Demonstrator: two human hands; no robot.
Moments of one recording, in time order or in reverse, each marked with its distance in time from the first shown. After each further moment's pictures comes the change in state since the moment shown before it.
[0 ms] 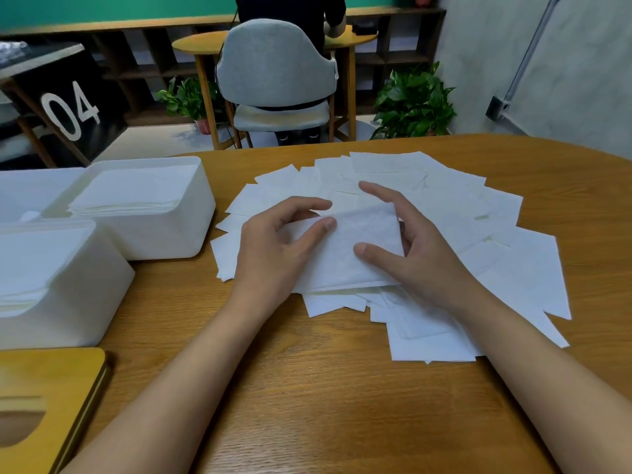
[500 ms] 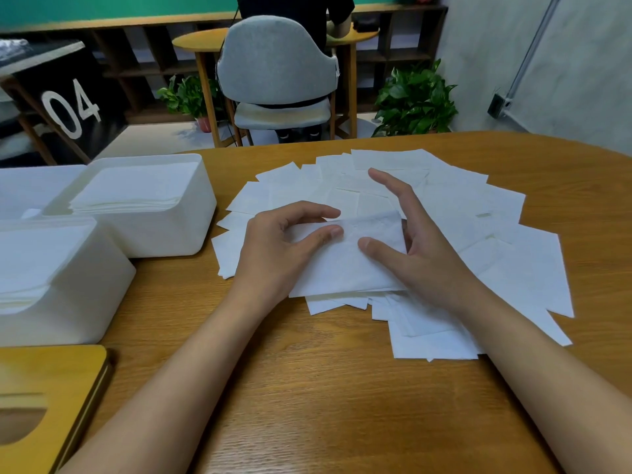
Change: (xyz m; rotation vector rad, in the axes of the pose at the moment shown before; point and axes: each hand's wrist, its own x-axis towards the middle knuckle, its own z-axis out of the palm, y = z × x) left_hand 0.002 0.002 -0.002 0.063 -0.078 -0.030; right_hand 0.001 0.001 0.000 -0.082 -0.004 -0.055
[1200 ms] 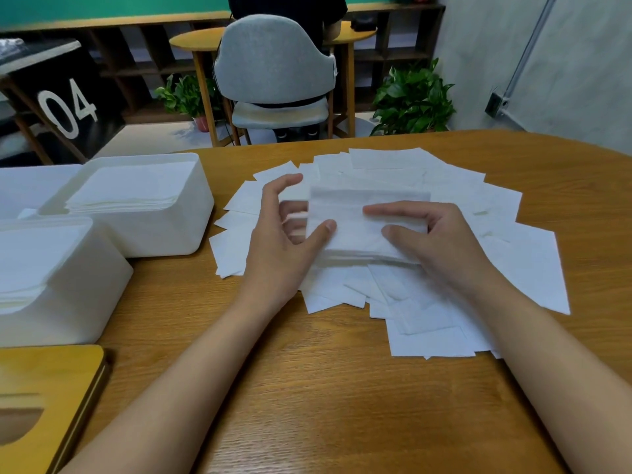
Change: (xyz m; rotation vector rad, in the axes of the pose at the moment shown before) left_hand -0.005 -0.003 0.012 -0.215 0.032 -0.100; right_hand 0.004 0.007 -0.020 0.016 0.157 0.101
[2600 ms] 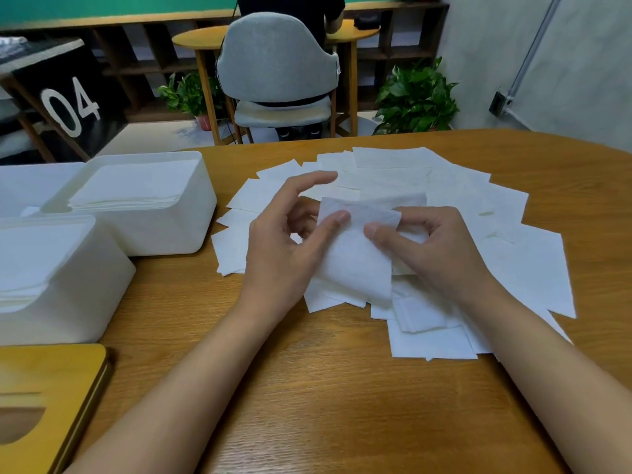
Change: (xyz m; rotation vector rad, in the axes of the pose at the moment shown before) left_hand -0.005 0.012 0.002 -0.002 0.040 0.263; right_hand -0.009 -0.010 0.016 0.031 0.000 -0.067
